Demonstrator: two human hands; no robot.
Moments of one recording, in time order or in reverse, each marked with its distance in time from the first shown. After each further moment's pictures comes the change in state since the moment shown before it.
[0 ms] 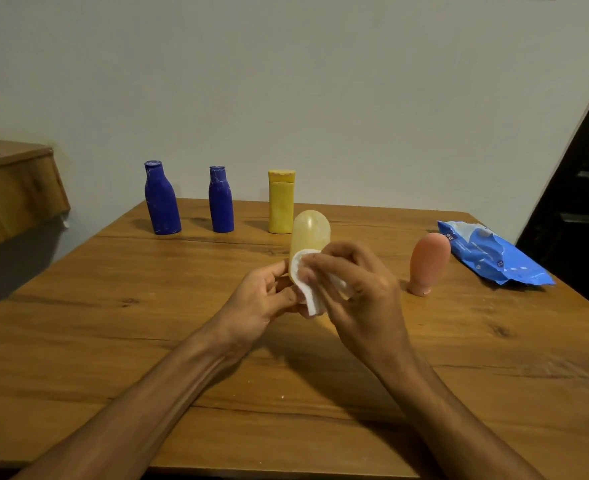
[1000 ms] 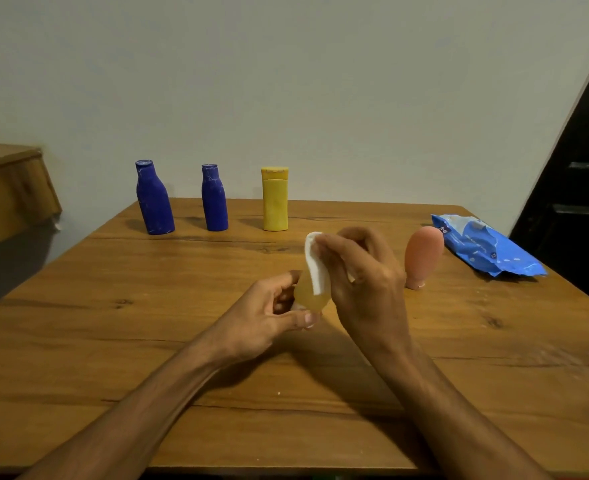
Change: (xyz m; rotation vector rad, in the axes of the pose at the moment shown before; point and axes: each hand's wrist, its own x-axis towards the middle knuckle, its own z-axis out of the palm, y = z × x) left_hand -0.002 -0.005 0.001 0.316 -0.123 0.006; right_hand 0.005 0.002 -0.001 -0.157 0.173 -0.019
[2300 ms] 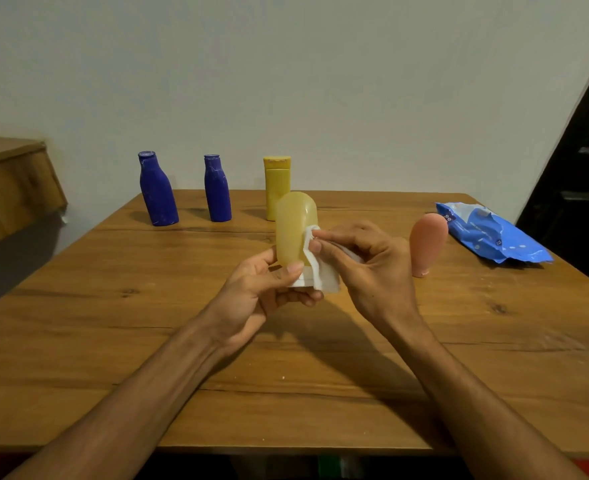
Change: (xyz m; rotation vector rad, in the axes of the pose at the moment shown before) left_hand 0.000 0.002 -0.004 -0.665 0.034 -0.007; right_hand 0.003 0.004 -0.006 0.485 -0.145 0.380
